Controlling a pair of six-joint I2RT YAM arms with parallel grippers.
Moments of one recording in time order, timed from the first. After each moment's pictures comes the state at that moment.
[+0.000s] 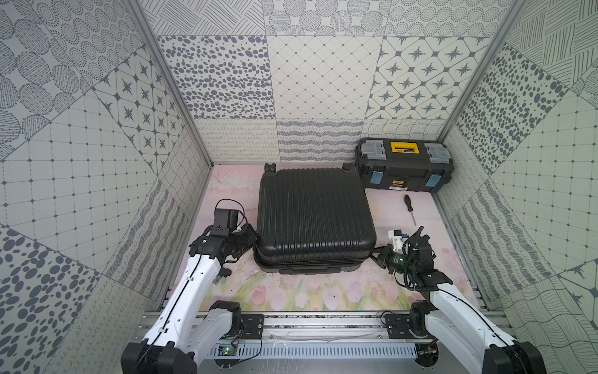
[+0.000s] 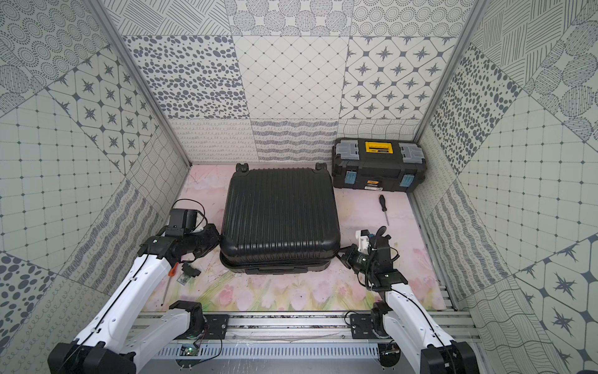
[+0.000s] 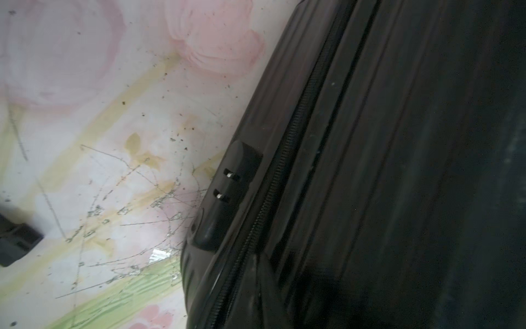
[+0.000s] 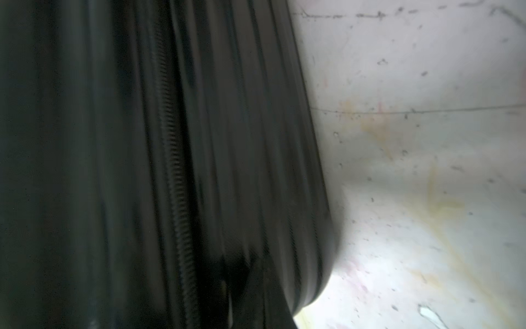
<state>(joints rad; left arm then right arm) -0.12 0.95 0.78 -0.77 0.24 -0.77 0.16 0.80 0.20 0.02 -0.67 1.00</state>
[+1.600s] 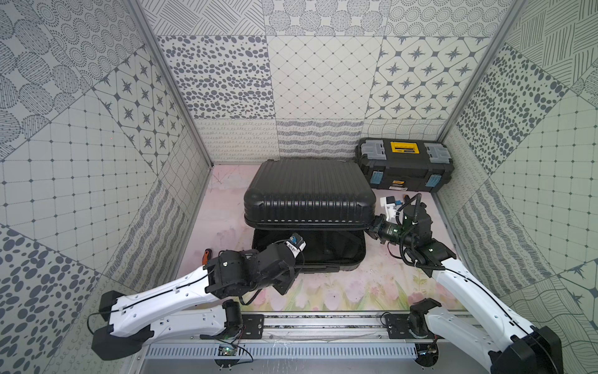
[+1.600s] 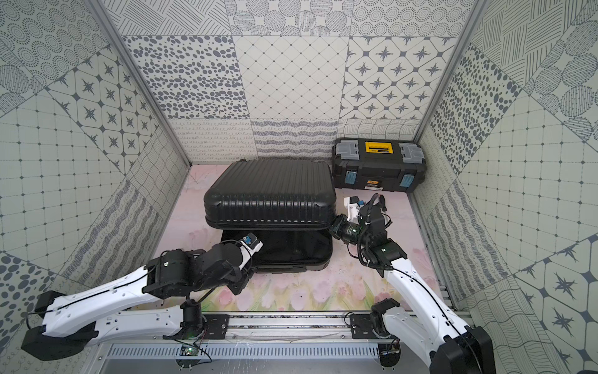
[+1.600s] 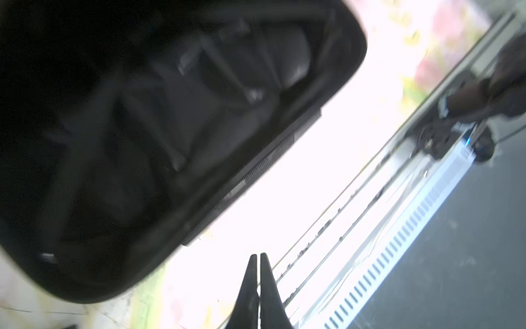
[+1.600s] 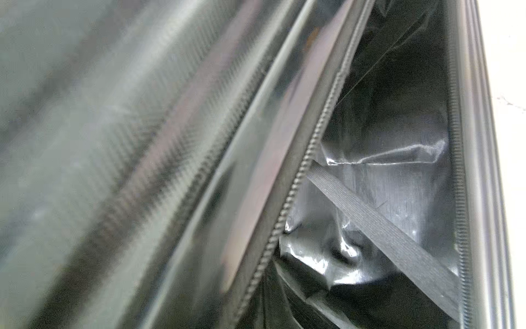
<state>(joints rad) -1.24 0.88 0.93 -1.01 -0.19 -0.45 0.36 0.95 0.66 -0.10 -0.55 1.01</state>
